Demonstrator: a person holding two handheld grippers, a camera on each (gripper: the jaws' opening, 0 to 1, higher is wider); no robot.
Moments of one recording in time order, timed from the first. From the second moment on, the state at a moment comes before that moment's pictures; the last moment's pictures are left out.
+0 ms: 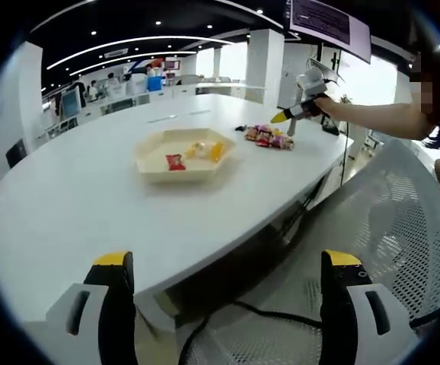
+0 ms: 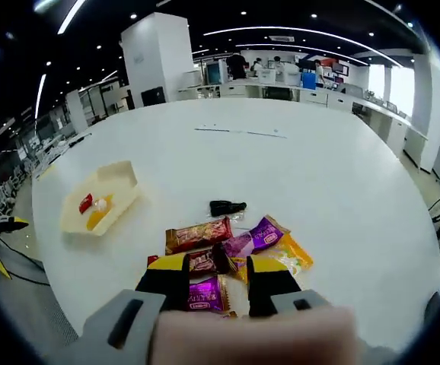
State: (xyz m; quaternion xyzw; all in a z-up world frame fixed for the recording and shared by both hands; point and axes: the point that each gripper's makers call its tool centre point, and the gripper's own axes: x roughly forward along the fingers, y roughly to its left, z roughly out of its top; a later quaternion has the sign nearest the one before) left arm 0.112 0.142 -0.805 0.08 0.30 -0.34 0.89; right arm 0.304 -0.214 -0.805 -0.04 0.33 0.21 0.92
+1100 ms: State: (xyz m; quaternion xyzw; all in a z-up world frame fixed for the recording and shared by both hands) left arm 0.110 0.142 -0.807 0.08 0.30 -0.34 0.89; right arm 0.315 -0.214 -0.818 -0.11 0.31 0.20 0.92
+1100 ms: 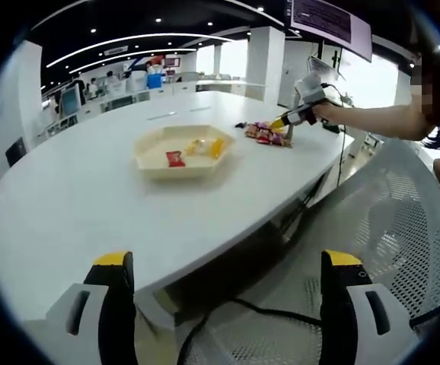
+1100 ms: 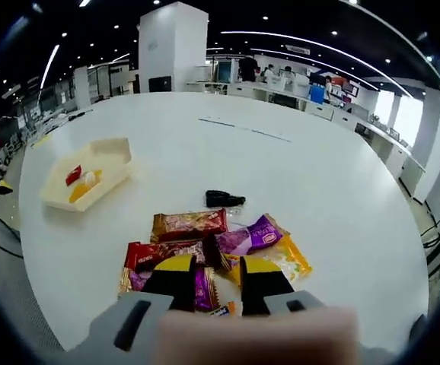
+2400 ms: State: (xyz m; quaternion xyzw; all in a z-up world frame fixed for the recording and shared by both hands) left arm 0.111 0.143 -0.807 0.09 0.30 -0.34 0.89; right arm 0.318 -0.227 -0.787 -0.05 0.29 0.17 0.94
